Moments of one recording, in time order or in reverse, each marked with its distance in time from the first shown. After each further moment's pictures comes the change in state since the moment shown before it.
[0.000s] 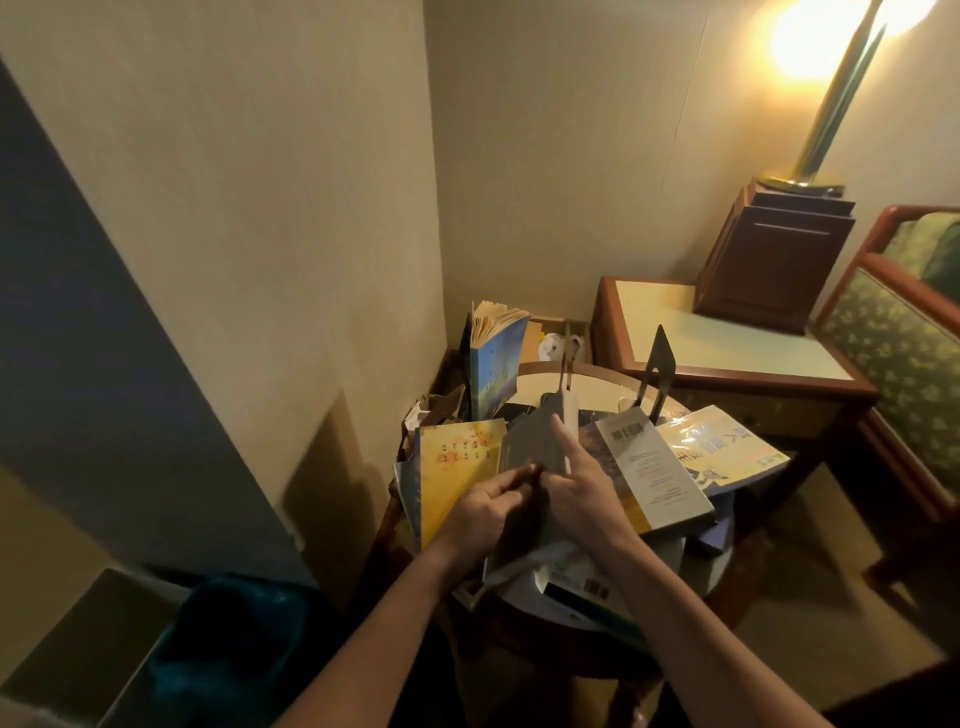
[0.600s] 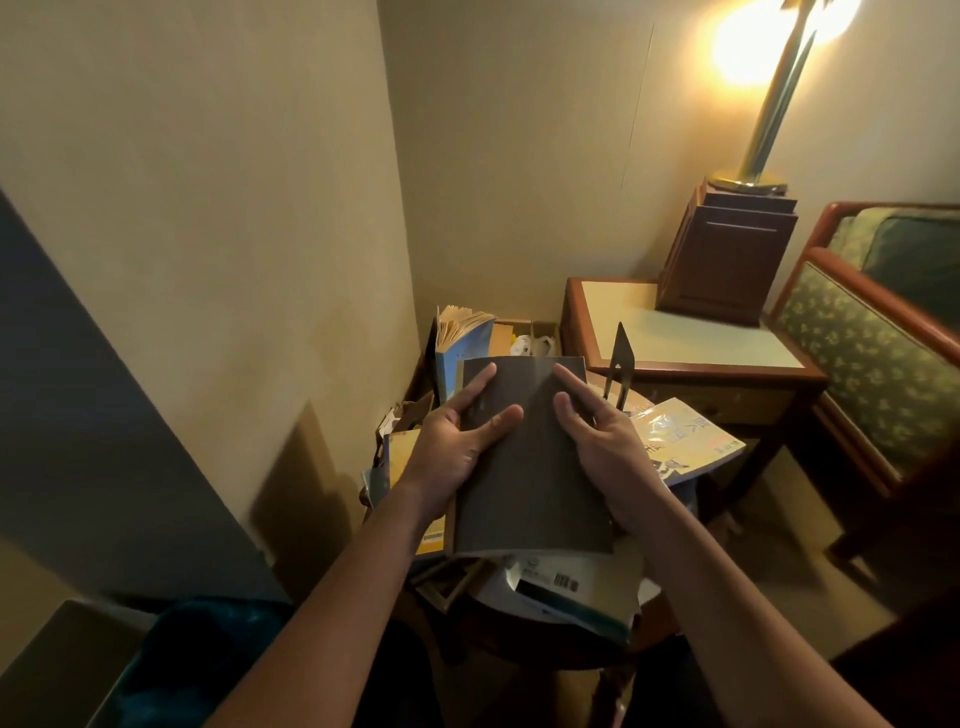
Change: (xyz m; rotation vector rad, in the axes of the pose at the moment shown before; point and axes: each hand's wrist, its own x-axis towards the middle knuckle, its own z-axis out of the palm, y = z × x) left_hand 0.005 0.073 0.005 -0.169 0.093 0.255; right_hand -0.012 -0.046 -0.060 0.296 0.051 0.011
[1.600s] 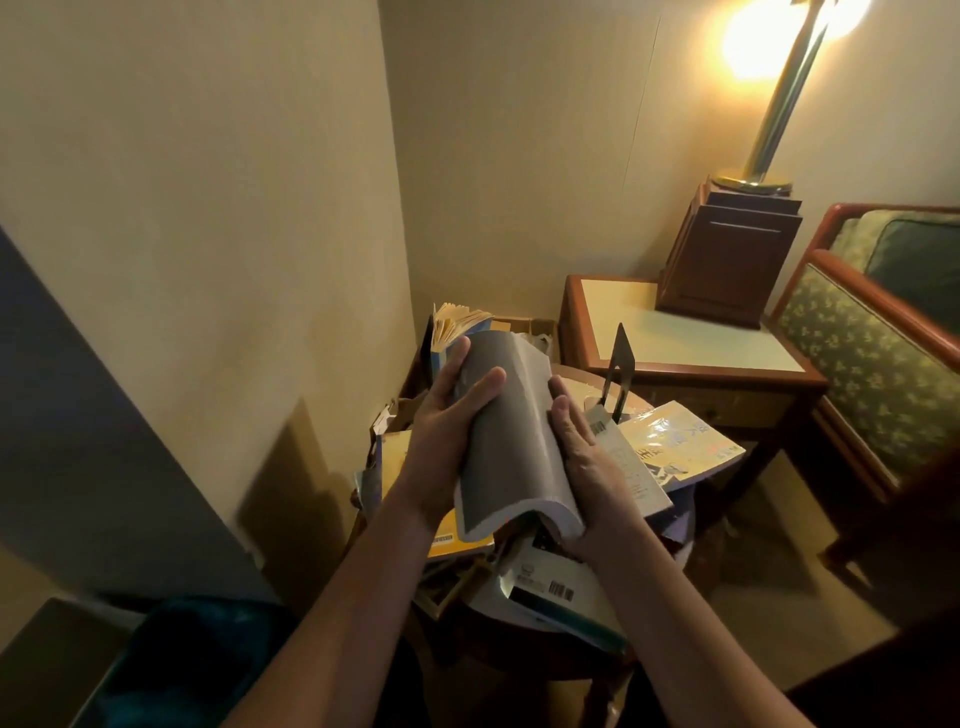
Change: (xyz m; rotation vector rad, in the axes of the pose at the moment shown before) left_hand 0.005 0.012 0.011 -0.359 0.039 0.000; right_hand -0.016 0.002 0.023 0.478 -0.086 0.172
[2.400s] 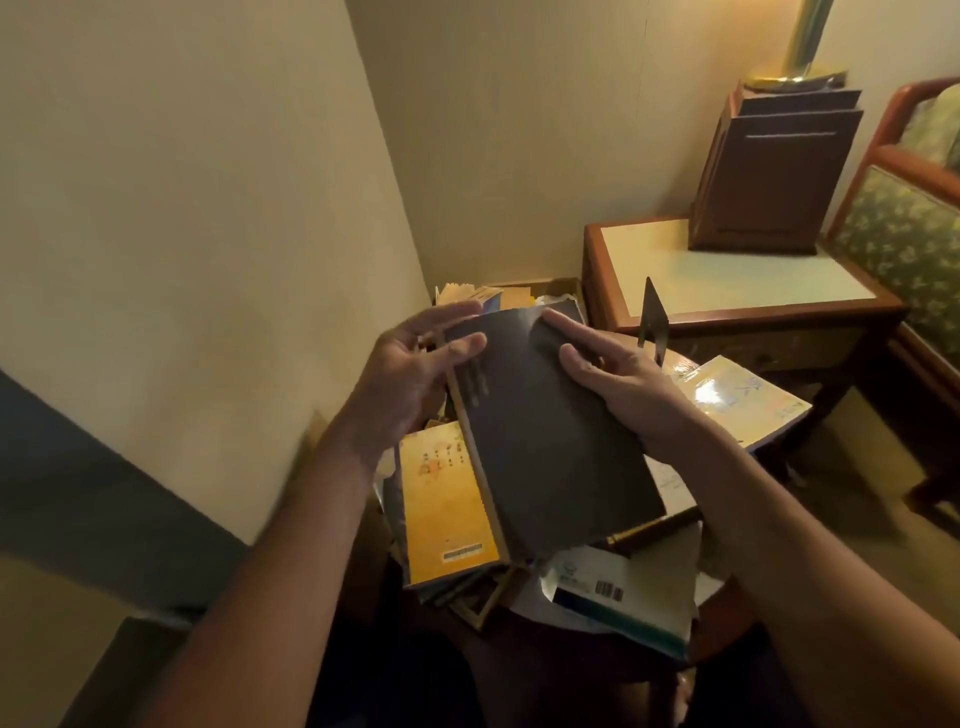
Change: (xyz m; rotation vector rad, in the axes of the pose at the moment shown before) left_hand 0.066 0.052 -0.028 0.440 -0.119 0.002; right_hand 0.088 -0.042 -0.050 -0.468 -0.209 -0.198
